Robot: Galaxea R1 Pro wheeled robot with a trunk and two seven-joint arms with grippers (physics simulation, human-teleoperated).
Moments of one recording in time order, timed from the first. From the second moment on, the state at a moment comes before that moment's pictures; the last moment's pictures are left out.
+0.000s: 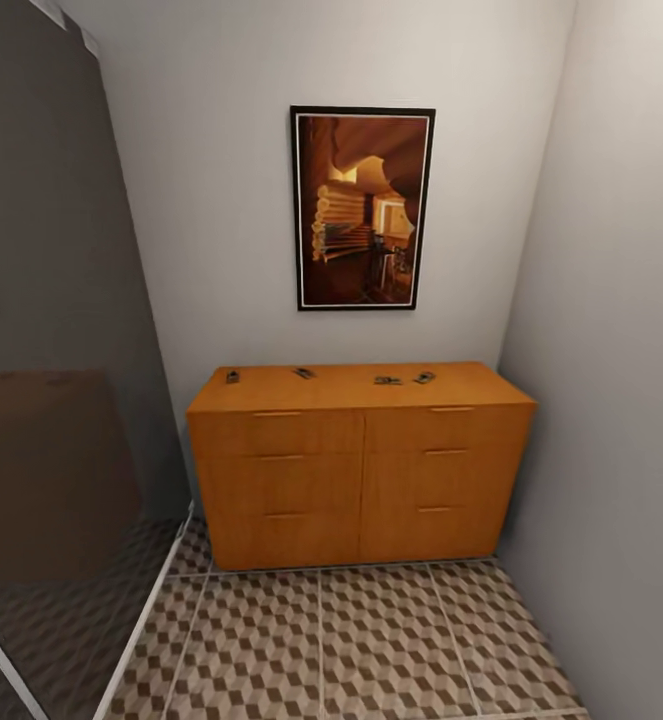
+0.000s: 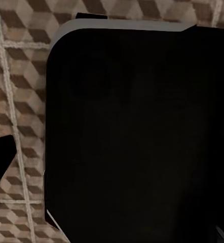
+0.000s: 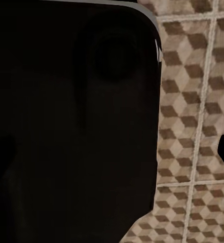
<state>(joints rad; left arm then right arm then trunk) 0.00 -0.02 0.02 -0.05 0.08 0.00 0.00 0.00 0.00 0.00 0.00 -0.01 -0.03 -0.01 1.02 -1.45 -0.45</state>
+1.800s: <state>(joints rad) 0.00 -0.02 0.03 -0.05 0.08 -0.01 0.00 0.00 0.00 0.00 0.00 -0.01 -0.03 -0.01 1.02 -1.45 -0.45</state>
